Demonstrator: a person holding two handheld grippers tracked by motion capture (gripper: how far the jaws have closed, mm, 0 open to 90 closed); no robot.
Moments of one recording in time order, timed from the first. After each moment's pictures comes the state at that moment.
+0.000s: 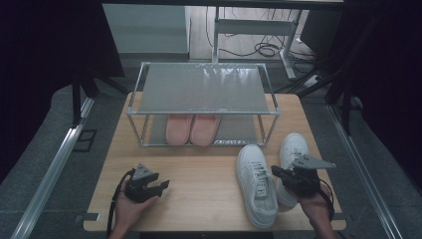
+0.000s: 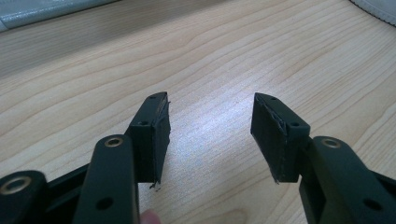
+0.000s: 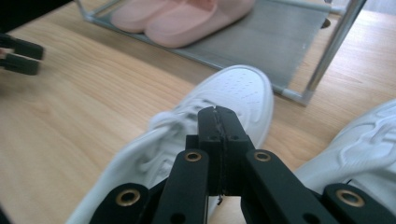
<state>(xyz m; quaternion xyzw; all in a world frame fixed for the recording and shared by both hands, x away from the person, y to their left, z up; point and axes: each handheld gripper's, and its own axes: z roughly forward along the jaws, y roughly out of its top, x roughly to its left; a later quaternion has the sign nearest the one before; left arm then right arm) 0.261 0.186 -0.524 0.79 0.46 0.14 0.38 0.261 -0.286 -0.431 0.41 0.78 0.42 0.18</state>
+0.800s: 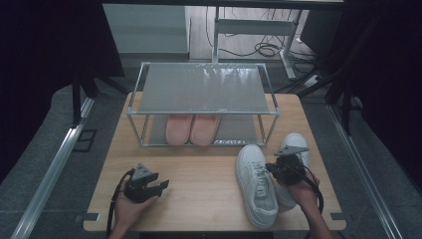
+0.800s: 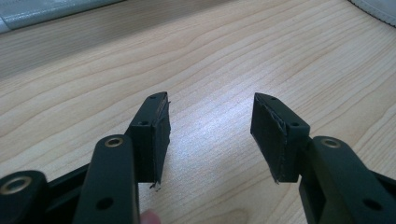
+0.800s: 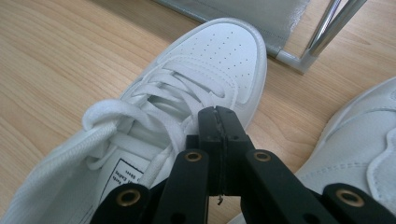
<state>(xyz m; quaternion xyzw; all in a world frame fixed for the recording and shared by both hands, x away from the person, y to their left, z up) 0.260 0.187 -0.524 0.79 0.46 0.14 0.38 0.302 -0.262 -0.450 0.44 0.83 0.30 0.17</state>
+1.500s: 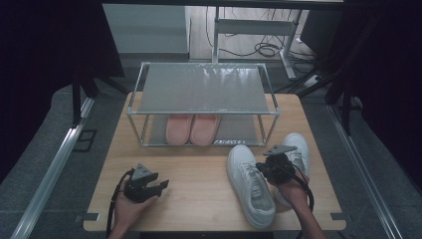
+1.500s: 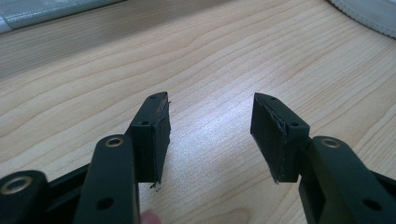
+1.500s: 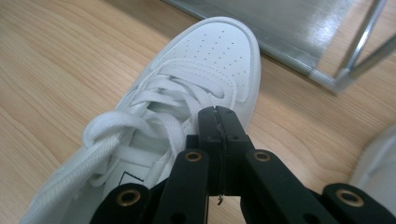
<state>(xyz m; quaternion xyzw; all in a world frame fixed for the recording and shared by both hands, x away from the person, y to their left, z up) 0.260 0.188 -0.524 0.79 0.46 0.14 0.38 0.306 -0.235 -0.452 0.41 0.84 0.31 0.16</state>
